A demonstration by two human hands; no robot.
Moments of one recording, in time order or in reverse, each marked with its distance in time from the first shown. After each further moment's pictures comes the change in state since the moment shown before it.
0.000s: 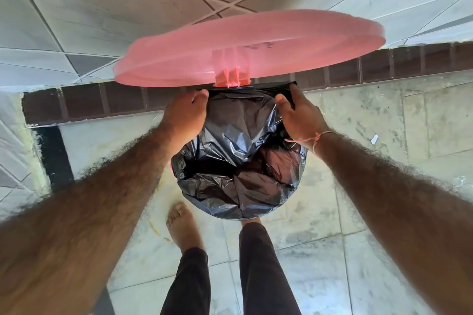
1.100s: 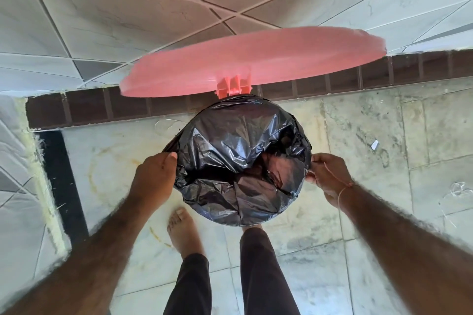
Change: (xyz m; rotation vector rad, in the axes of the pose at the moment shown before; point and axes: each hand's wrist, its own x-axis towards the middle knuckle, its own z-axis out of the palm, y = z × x) left_hand -0.069 -0.091 -0.011 0.167 0.079 -0.099; right_hand -0.053 0.097 0.018 0.594 0.047 0.450
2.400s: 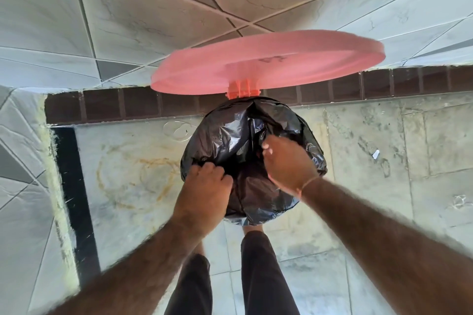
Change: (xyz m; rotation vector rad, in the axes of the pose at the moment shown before) left_hand -0.054 0.030 0.036 0.762 -0.116 0.659; right_hand -0.056 -0.061 0.072 -1.052 -0.132 -0.750
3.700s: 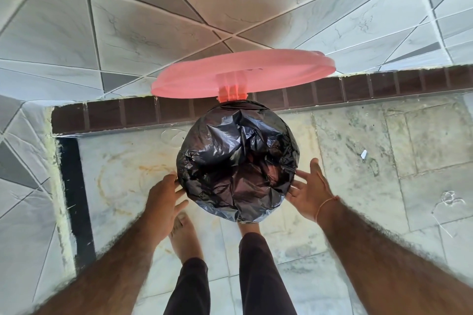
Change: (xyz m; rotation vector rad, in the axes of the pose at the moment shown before) left_hand -0.031 -0.026 0.008 -1.832 0.116 -1.141; right_hand -0.063 0.062 0.028 1.820 0.055 0.946
